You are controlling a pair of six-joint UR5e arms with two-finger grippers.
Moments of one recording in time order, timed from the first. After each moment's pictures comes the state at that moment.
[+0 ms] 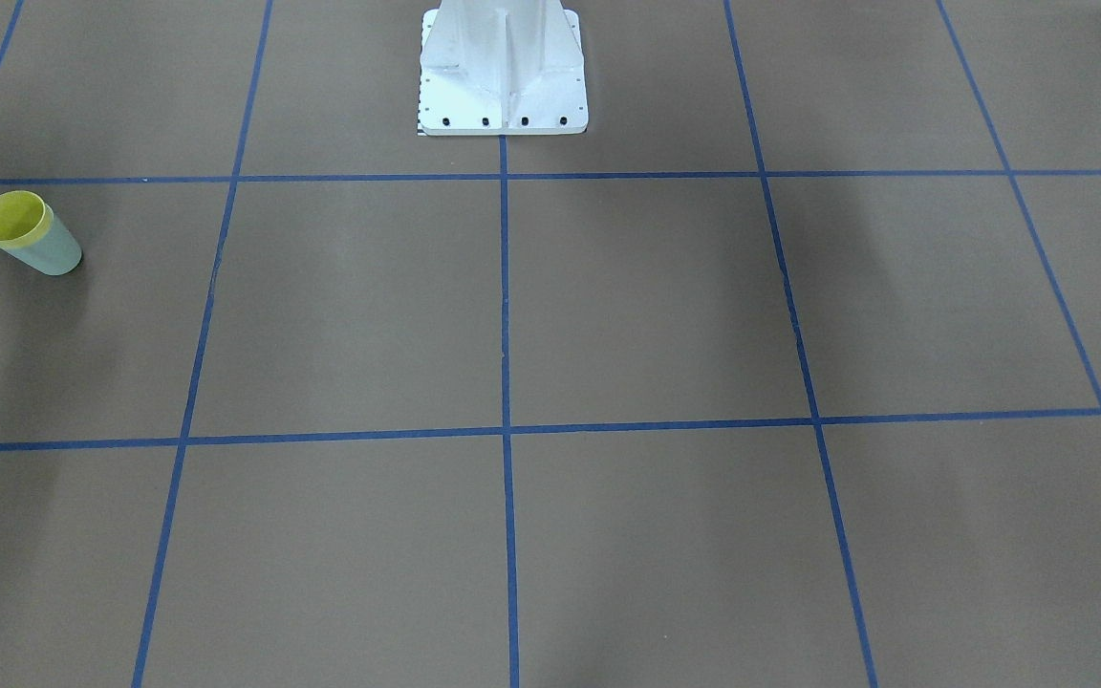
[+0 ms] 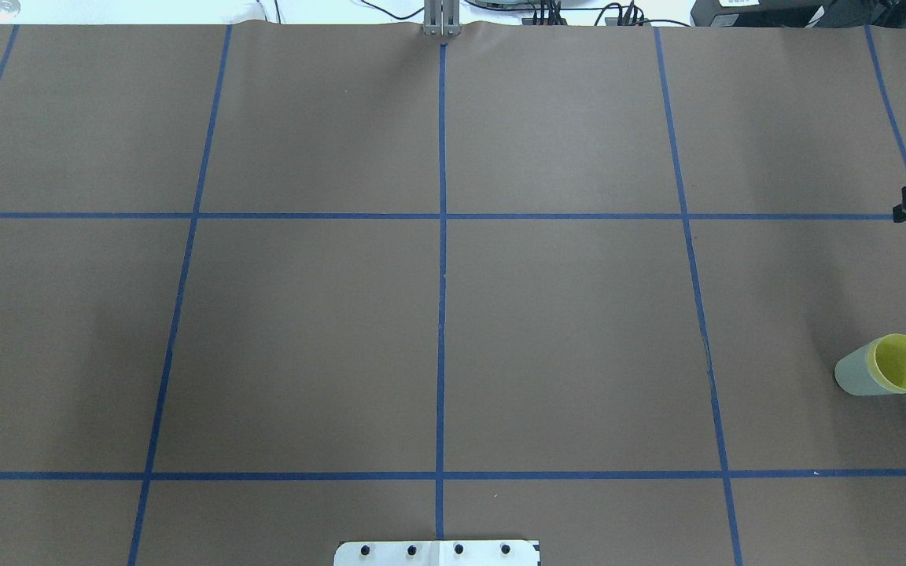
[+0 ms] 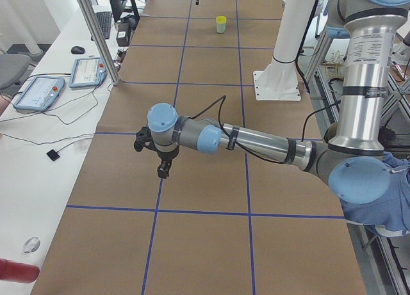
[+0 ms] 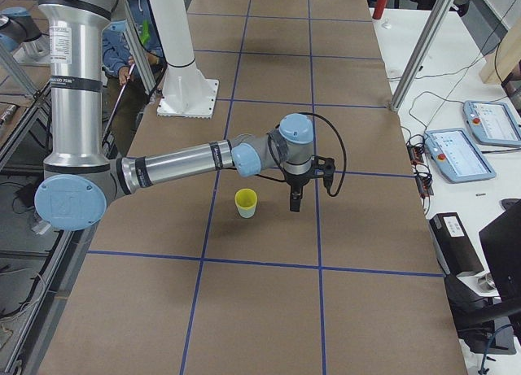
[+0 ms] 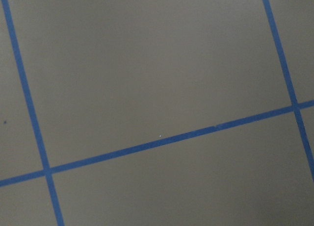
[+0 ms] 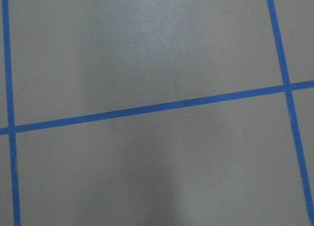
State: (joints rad) left arm -1.52 -1.56 -1.75 -1.64 -2.43 0.02; right arm 1.35 -1.61 1.85 -1.48 2.25 0.49
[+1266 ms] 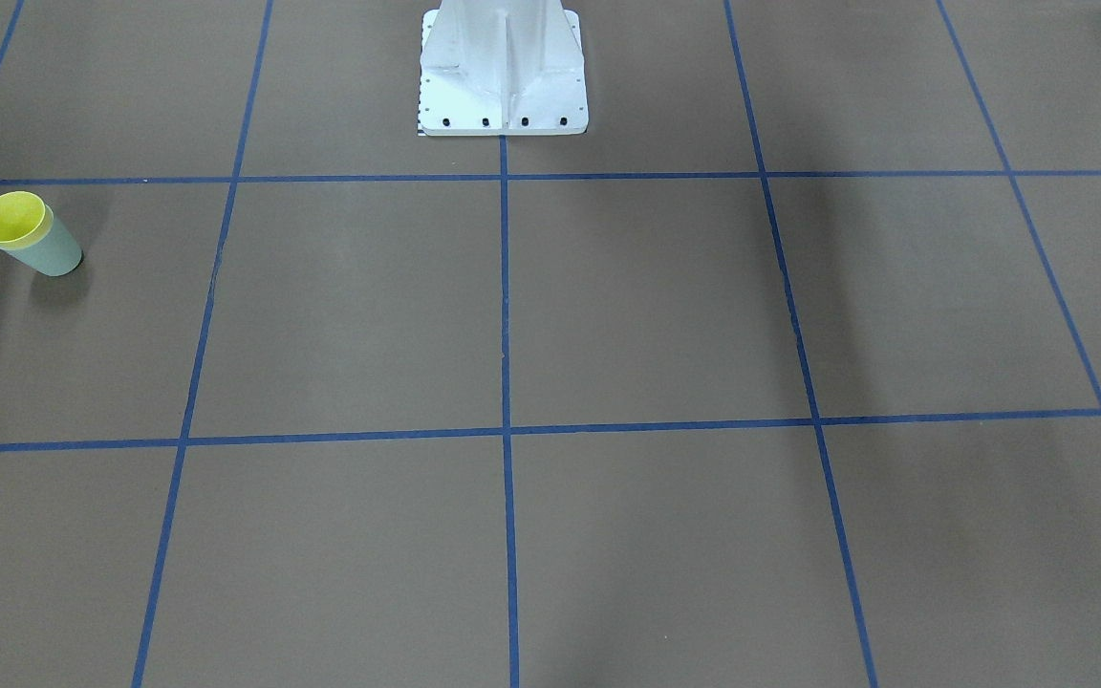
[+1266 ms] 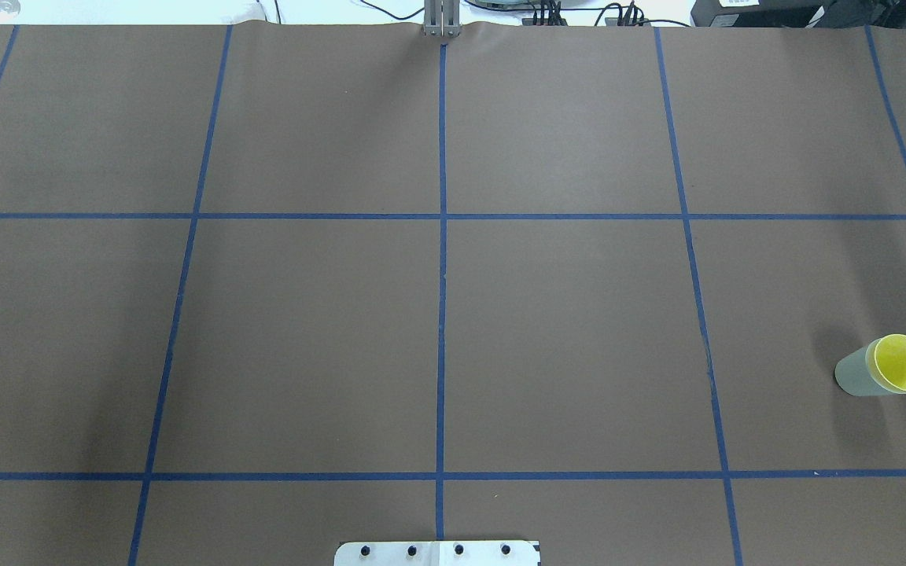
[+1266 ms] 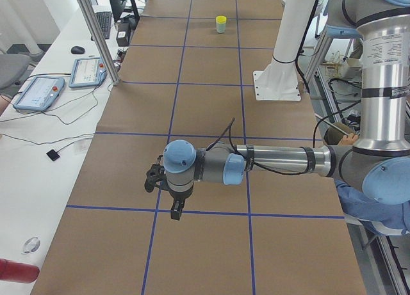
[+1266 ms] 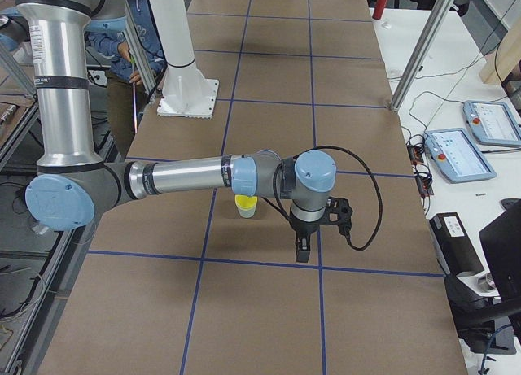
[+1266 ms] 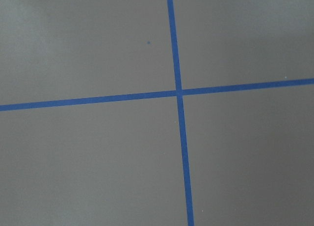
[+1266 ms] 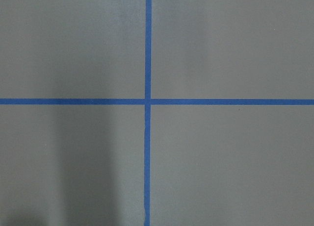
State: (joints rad) left arm -1.60 -1.50 -1.70 -1.64 -2.36 -0.01; right arm 1.61 -1.54 1.69 -1.74 2.28 -0.03
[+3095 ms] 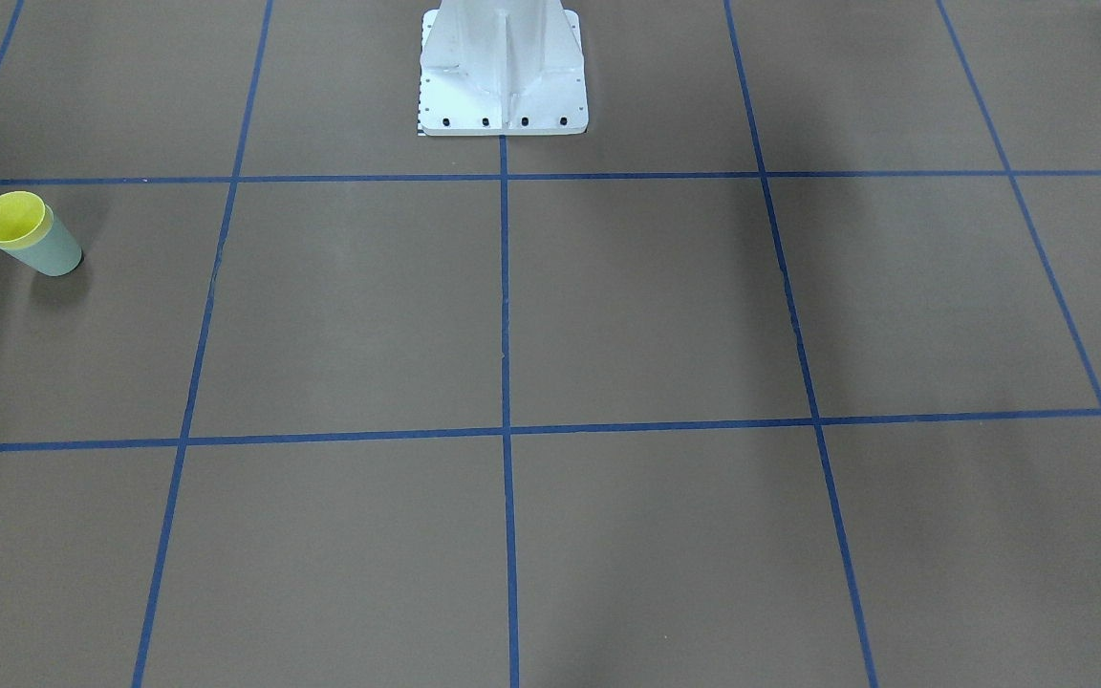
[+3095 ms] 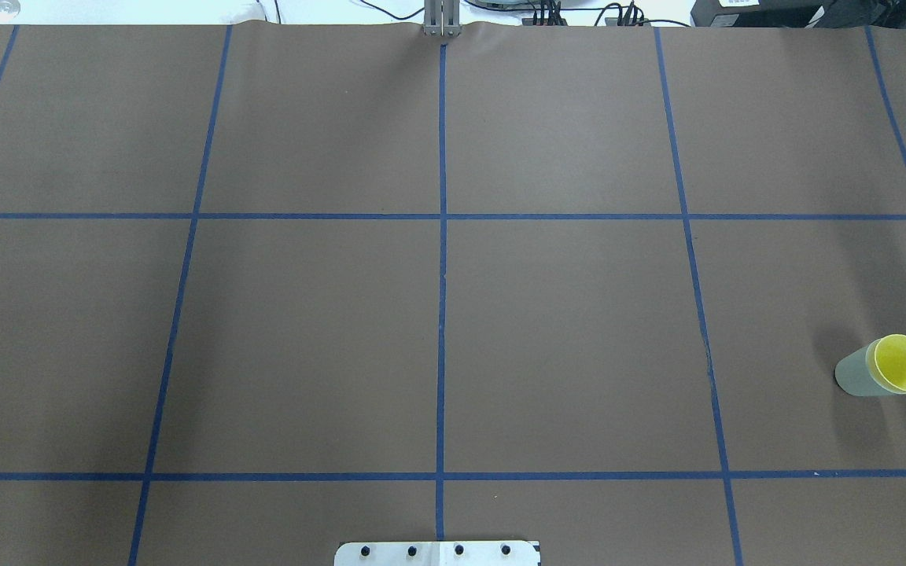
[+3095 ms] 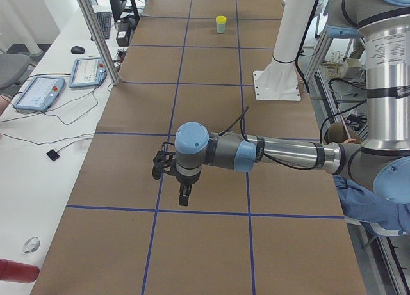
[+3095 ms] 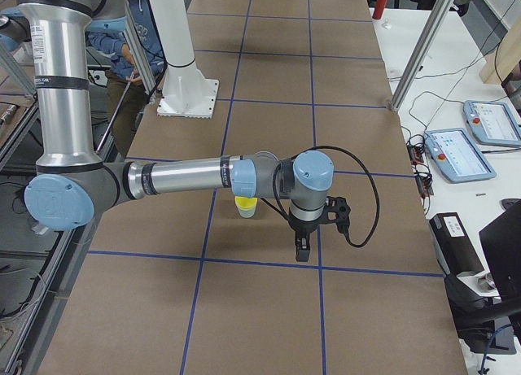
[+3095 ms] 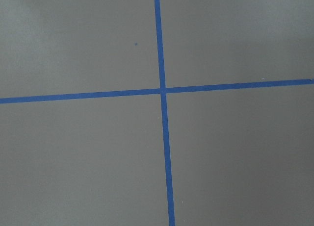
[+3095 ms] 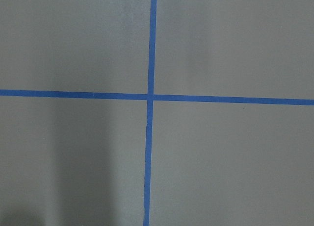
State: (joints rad) left arm -1.59 -1.42 -1.82 -1.64 -2.36 -0.04; right arm 1.59 -1.55 1.69 -1.70 2.27 -0.02
